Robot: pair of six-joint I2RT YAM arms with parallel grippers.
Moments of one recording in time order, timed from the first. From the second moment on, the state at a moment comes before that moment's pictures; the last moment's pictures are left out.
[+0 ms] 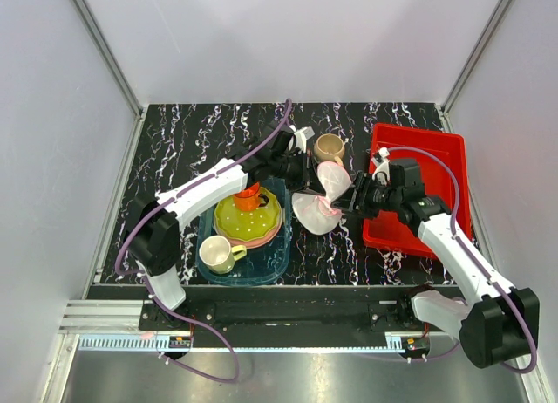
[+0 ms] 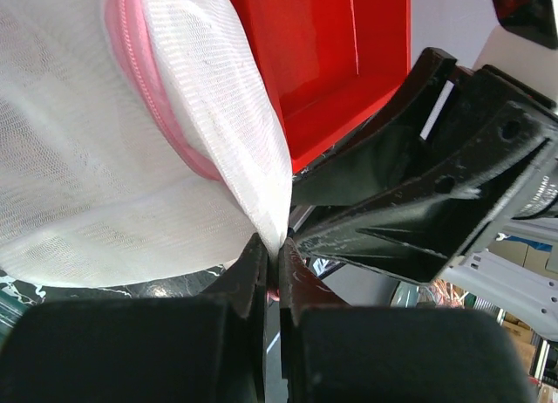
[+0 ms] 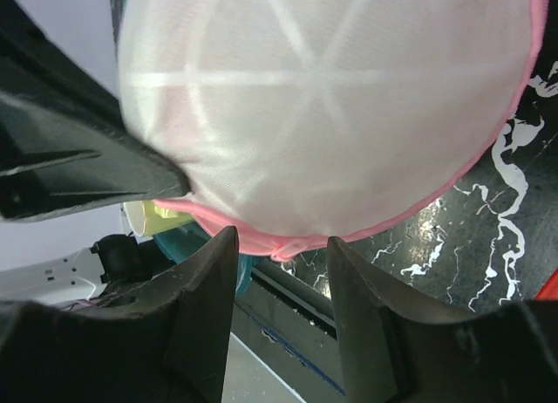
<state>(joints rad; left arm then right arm) -0.71 1.75 1.47 -0.42 0.57 -0.73 0.26 1.08 0.80 -0.42 -0.55 0.66</state>
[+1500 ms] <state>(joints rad) -0.71 1.77 1.51 -0.42 0.58 -0.72 0.33 1.10 0.69 -0.35 -0.56 0.52</state>
